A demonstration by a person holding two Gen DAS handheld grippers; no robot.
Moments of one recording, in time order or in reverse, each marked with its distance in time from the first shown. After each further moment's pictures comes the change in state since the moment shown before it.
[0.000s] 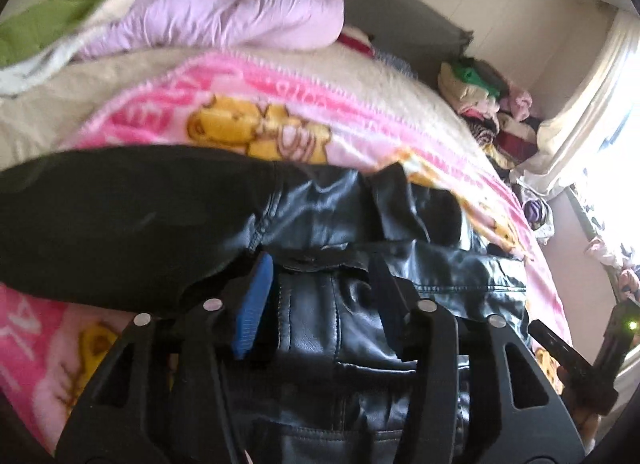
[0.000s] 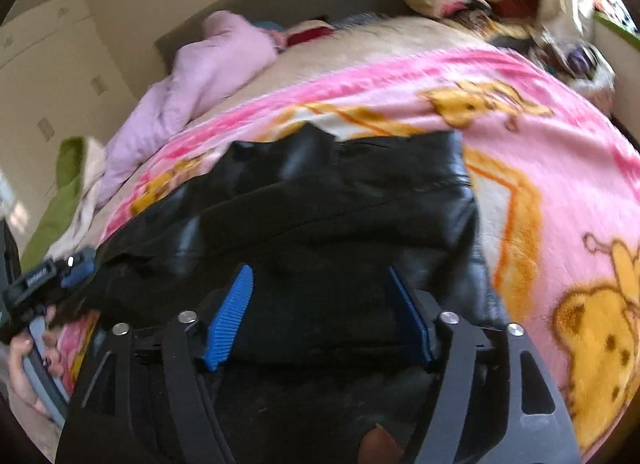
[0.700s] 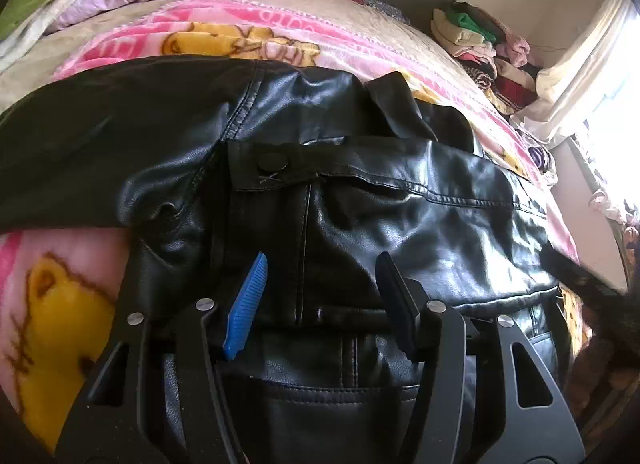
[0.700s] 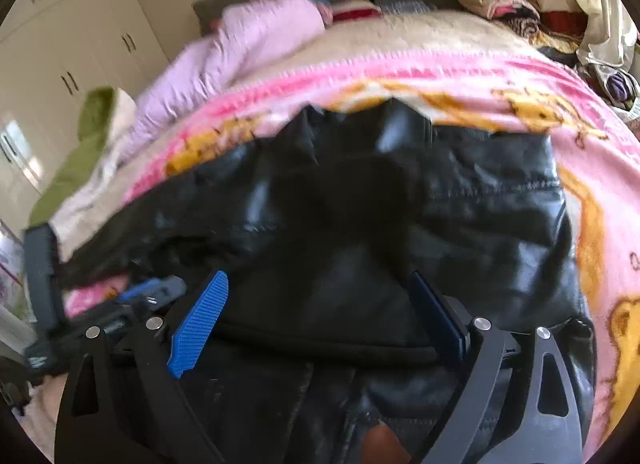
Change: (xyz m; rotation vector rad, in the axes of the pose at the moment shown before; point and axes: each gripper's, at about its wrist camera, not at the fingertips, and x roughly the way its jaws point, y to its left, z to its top) left arm 0.044 -0.001 -0.053 0.064 0.193 -0.007; right arm 0.057 0.056 -0.005 -0.092 0.163 -0.016
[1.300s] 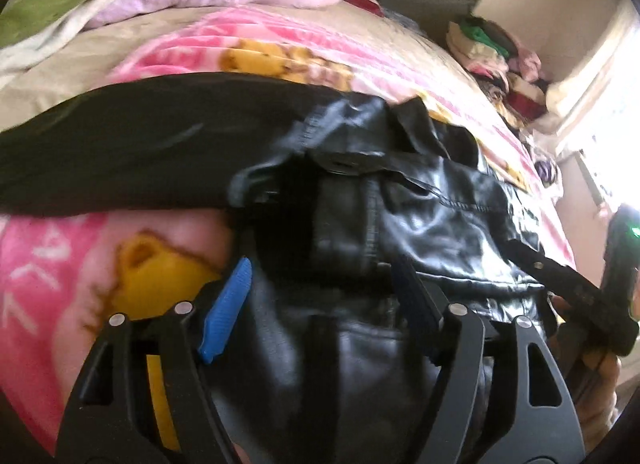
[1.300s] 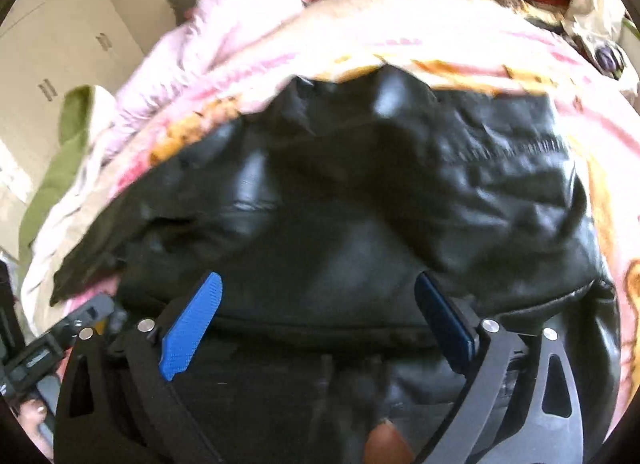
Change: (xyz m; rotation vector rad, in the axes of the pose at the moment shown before) left arm -0.065 0.037 -0.006 -0.066 -0.020 0.040; right arm -0.009 0.030 0.004 0.031 -0.021 0.016
